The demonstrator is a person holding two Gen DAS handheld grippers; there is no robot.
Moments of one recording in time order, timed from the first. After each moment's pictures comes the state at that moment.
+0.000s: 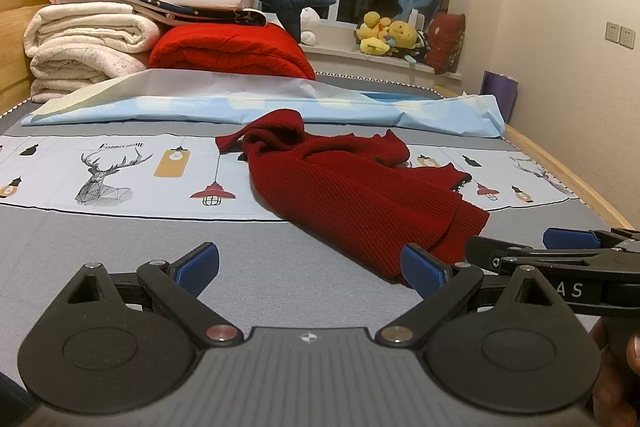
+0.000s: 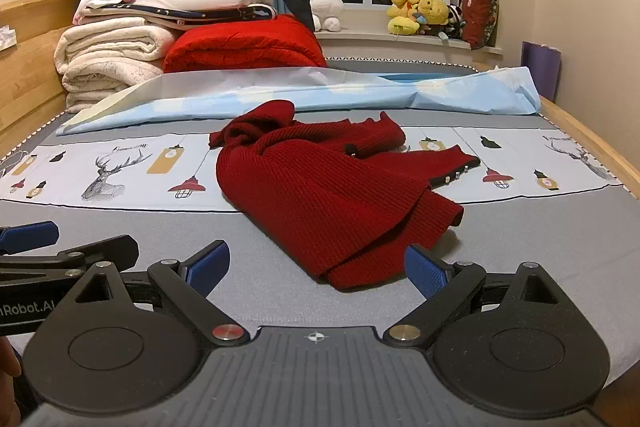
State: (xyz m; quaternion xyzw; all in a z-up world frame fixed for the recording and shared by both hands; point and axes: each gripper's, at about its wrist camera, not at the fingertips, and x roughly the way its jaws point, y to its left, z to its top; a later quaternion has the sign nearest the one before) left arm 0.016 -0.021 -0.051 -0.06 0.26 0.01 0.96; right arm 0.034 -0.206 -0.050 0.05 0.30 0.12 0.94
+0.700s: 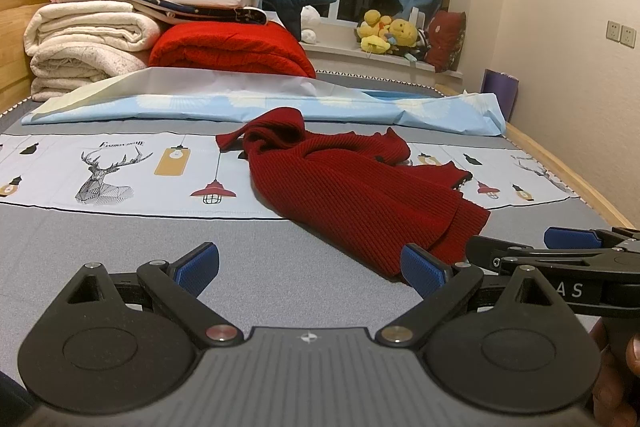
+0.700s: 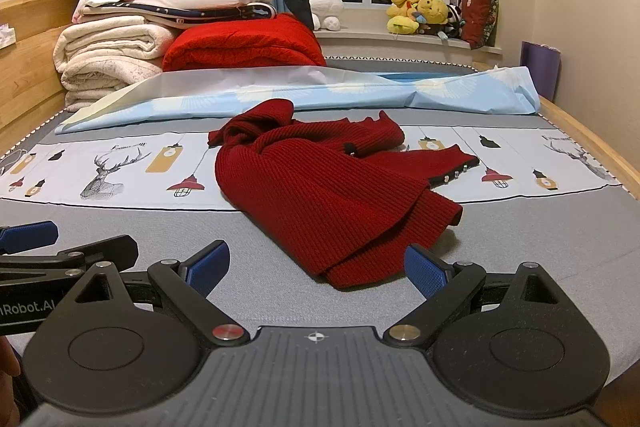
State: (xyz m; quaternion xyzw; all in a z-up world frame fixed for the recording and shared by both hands) left arm 0.014 -0.022 -0.052 -0.06 0.26 0.01 0.96; right arm 0.034 -0.206 -0.049 0.05 0.30 0.12 0.94
